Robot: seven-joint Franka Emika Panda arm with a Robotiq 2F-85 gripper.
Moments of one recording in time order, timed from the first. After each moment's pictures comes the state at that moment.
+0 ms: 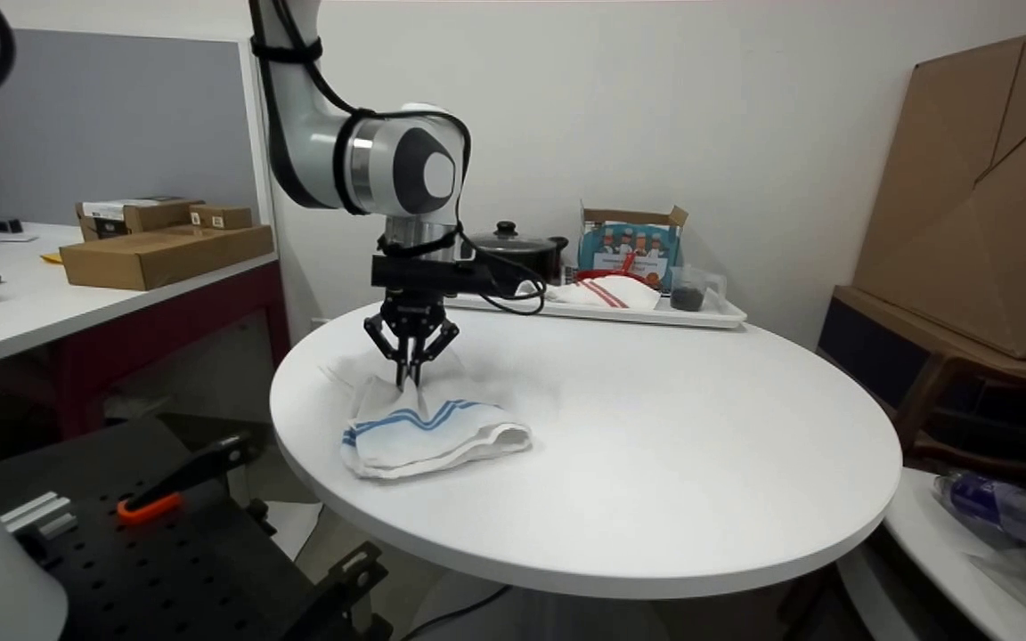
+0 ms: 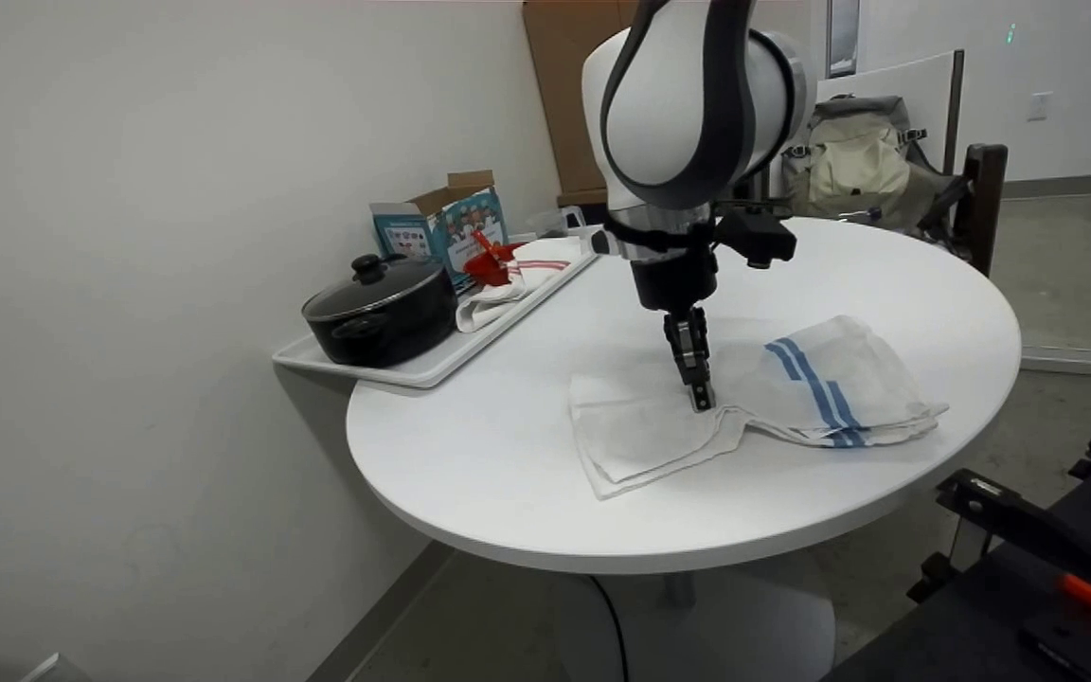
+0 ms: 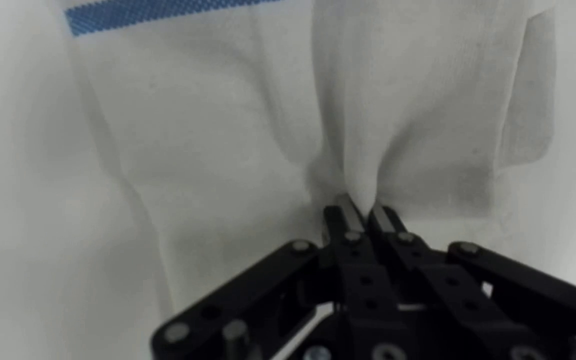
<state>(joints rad) 0.00 0.44 0.24 -2.37 -0.23 2.66 -0.53</state>
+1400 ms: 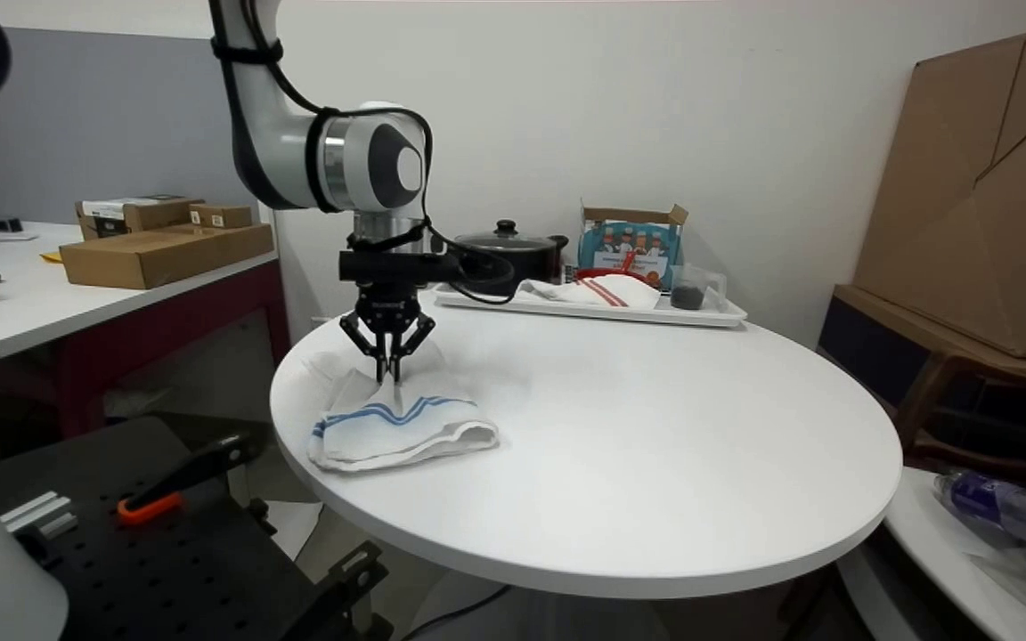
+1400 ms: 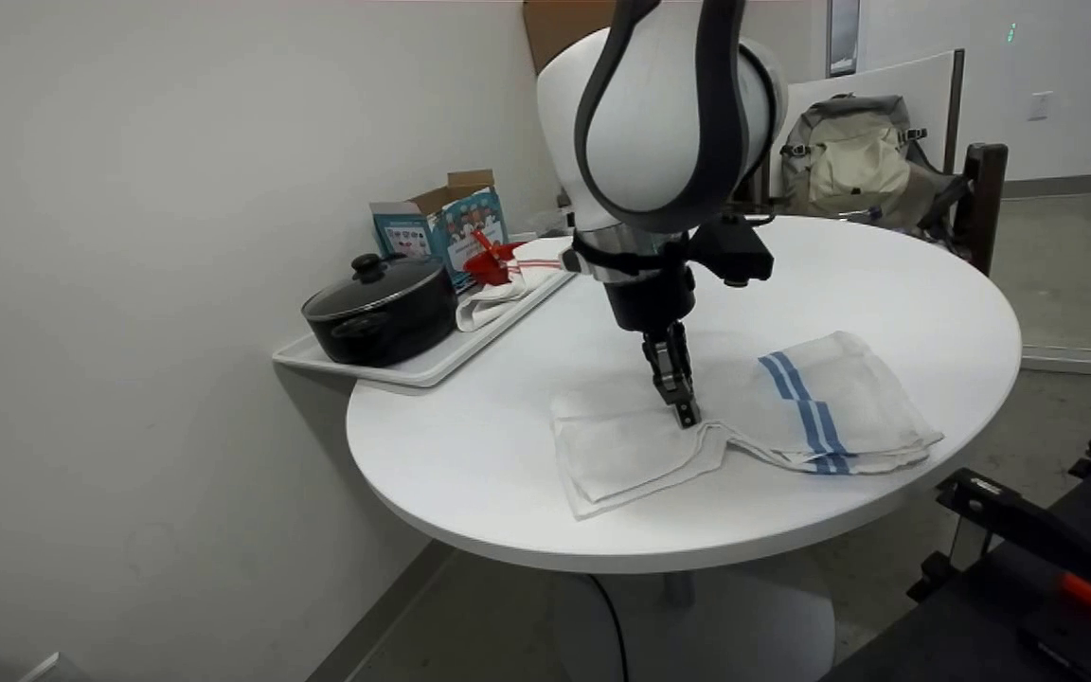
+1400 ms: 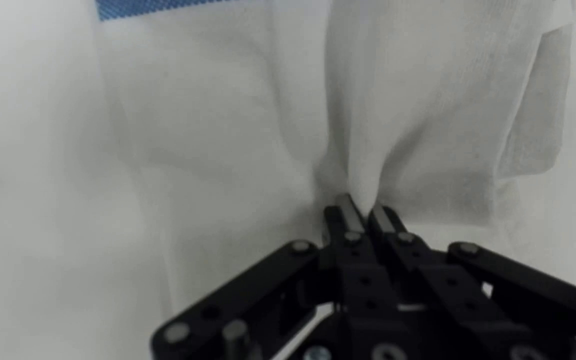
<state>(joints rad) 0.15 0.44 0.16 -2.38 -0.29 2.66 -0.40</state>
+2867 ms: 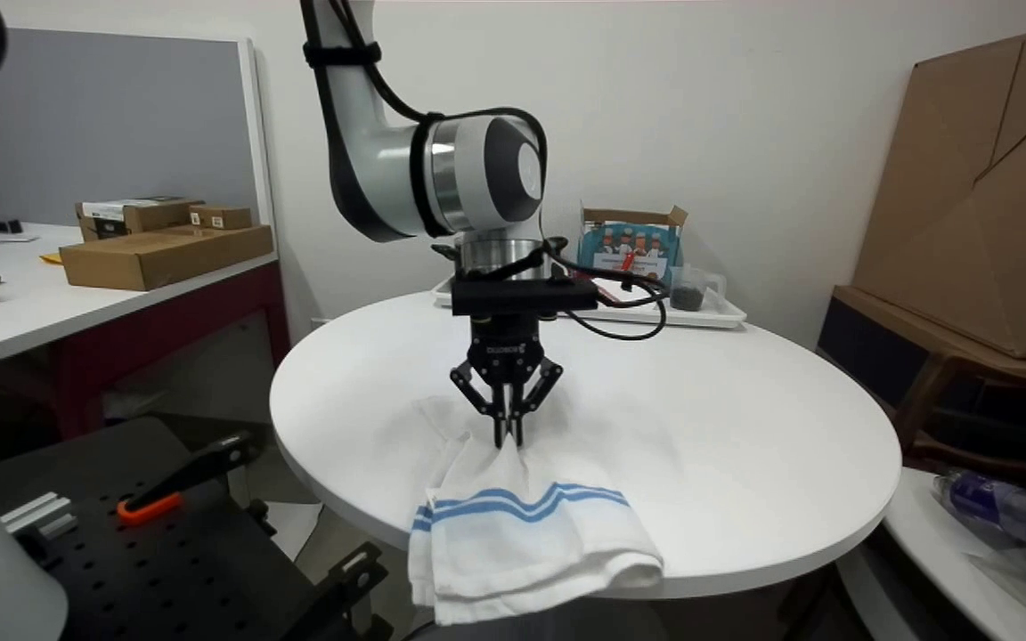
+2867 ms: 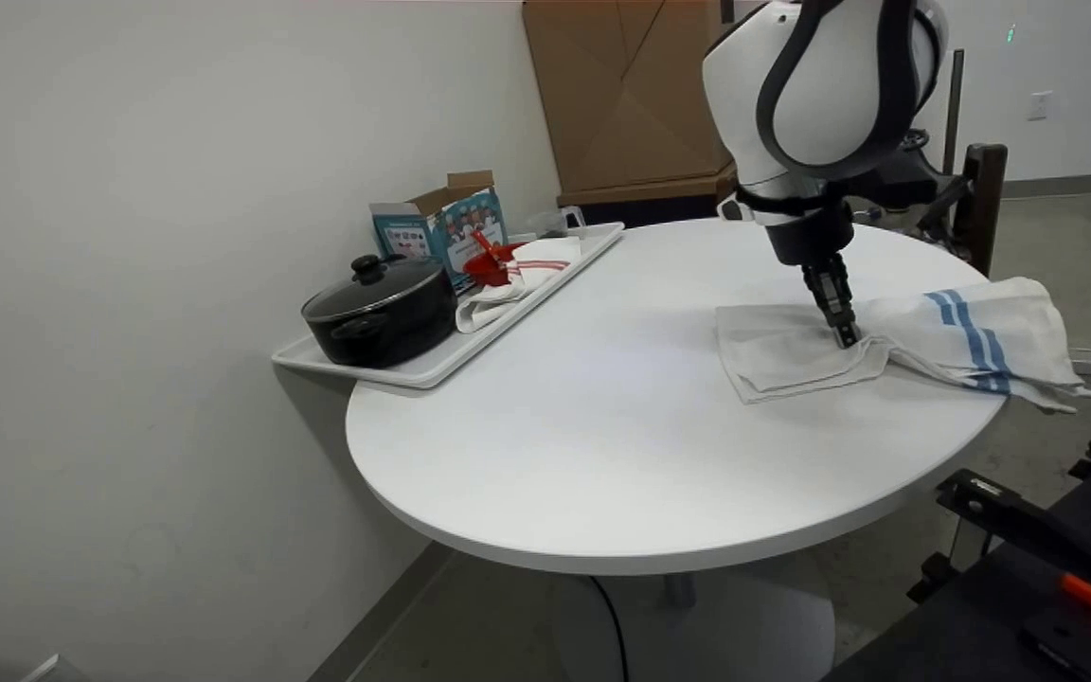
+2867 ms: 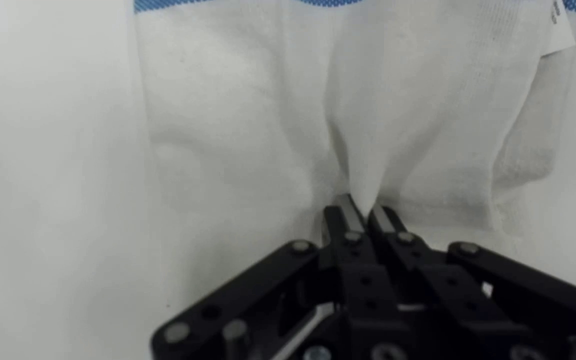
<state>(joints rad) -0.01 0.39 -0.07 -2.44 -0.53 2.63 -0.41</state>
